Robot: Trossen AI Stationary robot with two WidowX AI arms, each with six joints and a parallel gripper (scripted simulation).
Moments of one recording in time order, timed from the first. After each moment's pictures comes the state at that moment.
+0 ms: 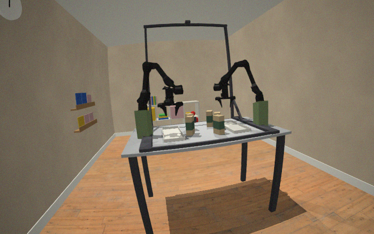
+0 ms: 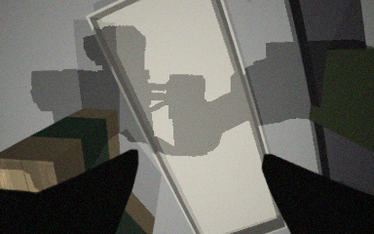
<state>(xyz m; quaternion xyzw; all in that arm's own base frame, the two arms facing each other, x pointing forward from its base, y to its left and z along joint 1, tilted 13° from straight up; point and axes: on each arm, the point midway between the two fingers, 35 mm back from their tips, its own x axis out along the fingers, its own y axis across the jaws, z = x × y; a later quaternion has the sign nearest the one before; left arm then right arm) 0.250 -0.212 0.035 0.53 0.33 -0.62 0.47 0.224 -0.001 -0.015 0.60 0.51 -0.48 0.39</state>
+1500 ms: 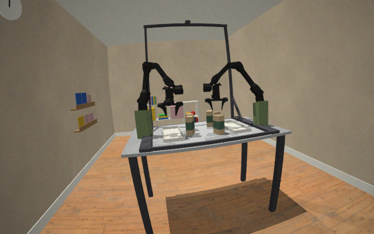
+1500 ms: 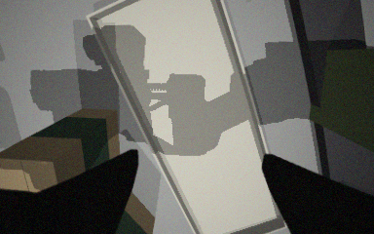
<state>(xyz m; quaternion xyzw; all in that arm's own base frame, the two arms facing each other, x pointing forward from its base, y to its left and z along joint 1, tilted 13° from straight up) 0.378 -0.067 0.004 0.53 0.34 -0.61 0.48 0.224 -0.001 -0.015 0.60 0.51 -0.48 0.39</state>
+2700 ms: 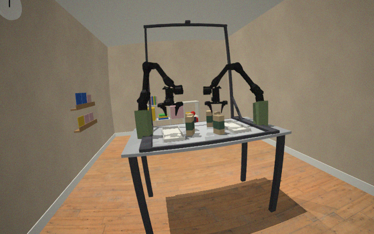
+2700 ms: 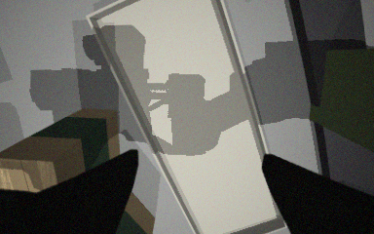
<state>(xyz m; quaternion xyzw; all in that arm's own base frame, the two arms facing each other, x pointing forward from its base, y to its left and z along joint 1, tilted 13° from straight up) 0.382 -0.074 -0.020 0.53 0.34 -0.61 0.48 0.224 -0.001 -0.015 0.60 0.51 -0.48 0.39</state>
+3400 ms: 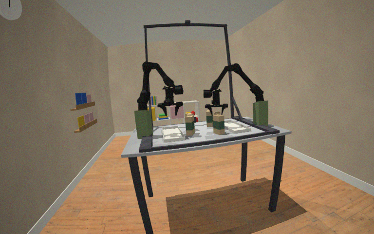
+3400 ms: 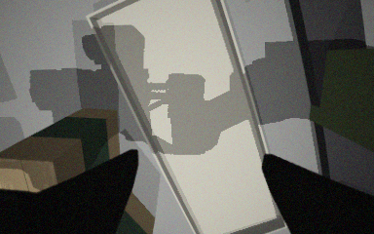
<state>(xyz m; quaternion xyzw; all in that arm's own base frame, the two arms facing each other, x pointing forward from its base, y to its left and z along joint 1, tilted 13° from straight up) 0.381 -0.080 -0.044 0.53 0.34 -0.61 0.48 0.224 -0.001 -0.015 0.60 0.51 -0.48 0.39</state>
